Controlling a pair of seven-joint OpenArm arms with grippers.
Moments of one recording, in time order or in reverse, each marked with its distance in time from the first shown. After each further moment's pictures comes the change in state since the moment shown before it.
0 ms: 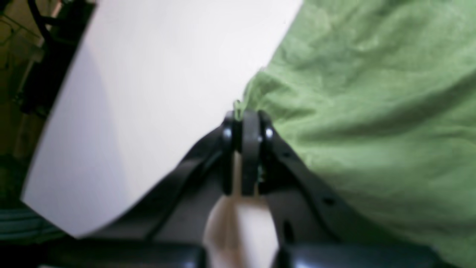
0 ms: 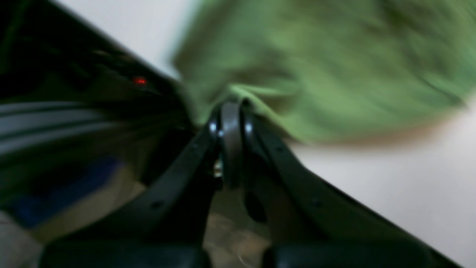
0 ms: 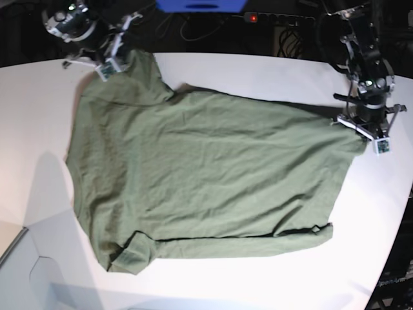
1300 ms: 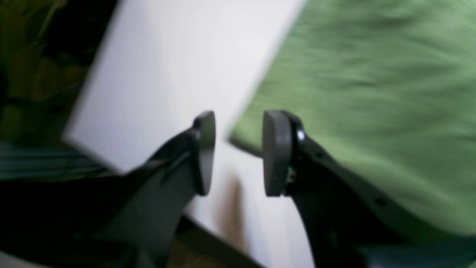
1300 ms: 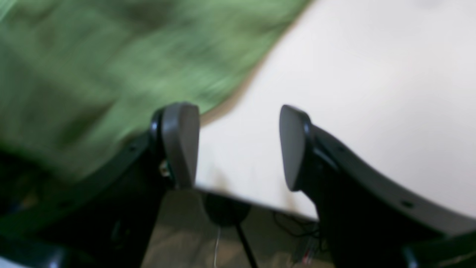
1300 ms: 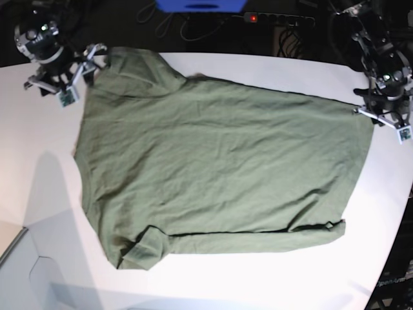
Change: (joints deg) left arm -0.5 0.5 -8.5 2.3 0.6 0.4 10.4; right arm 8.5 0.8 11.4 0.0 0.4 0.0 -0.7
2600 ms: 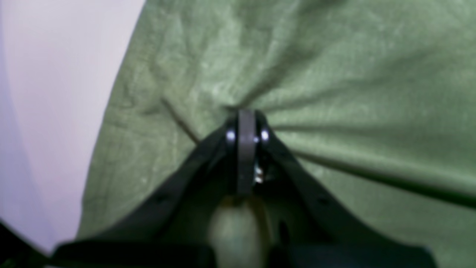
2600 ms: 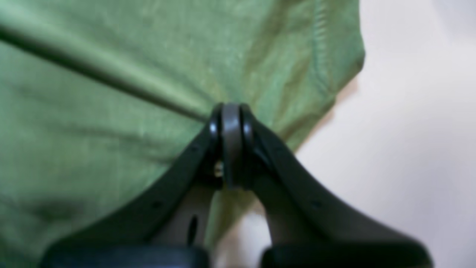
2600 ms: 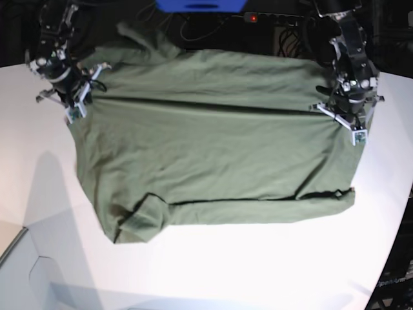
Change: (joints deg) left arm 0.7 1.0 12.6 -8.9 -0.6 -0.3 -3.2; right arm 7.7 0.8 -1.4 -16.1 -7.0 0.2 7.1
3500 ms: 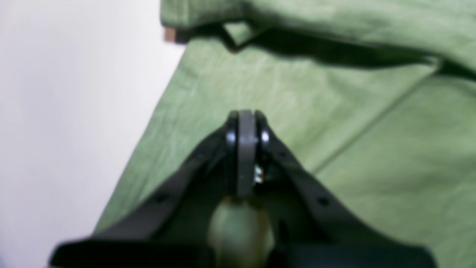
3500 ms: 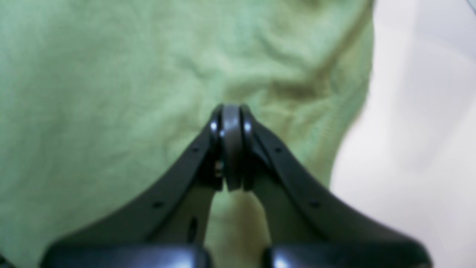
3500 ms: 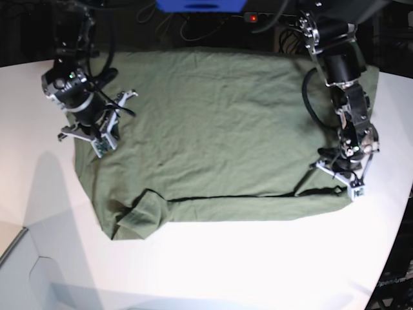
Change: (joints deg) left arm -24.6 -2.1 0.3 -22.9 0.6 0.2 -1.2; right arm 9.2 -3.5 -9.4 3.8 0.0 0.2 -1.0
